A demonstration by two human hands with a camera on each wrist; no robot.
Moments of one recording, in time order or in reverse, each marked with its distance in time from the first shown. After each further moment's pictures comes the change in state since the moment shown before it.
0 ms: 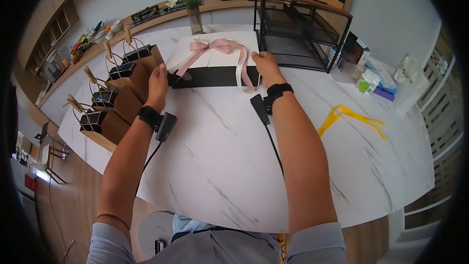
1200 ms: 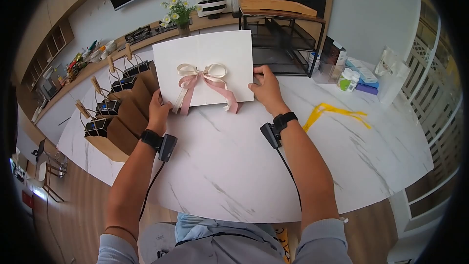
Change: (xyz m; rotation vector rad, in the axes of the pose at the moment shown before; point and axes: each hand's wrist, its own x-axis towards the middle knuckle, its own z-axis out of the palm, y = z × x) left_hand -0.050 -0.005 -0.014 -0.301 -0.245 -0.109; right_hand -0.098 -0.006 -0.020 -0.153 0.044 -0.474
